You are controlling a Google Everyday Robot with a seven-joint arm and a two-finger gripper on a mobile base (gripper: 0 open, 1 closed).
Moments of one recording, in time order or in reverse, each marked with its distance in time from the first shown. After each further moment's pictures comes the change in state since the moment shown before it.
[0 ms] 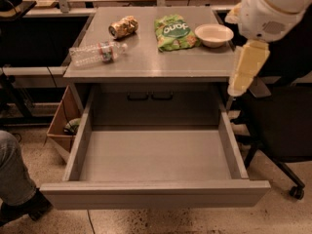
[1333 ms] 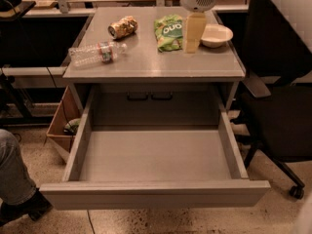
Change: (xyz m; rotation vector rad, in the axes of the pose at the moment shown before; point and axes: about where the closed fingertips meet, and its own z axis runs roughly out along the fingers) arm -0.100 -0.118 0.059 0.137 -0.026 -0.240
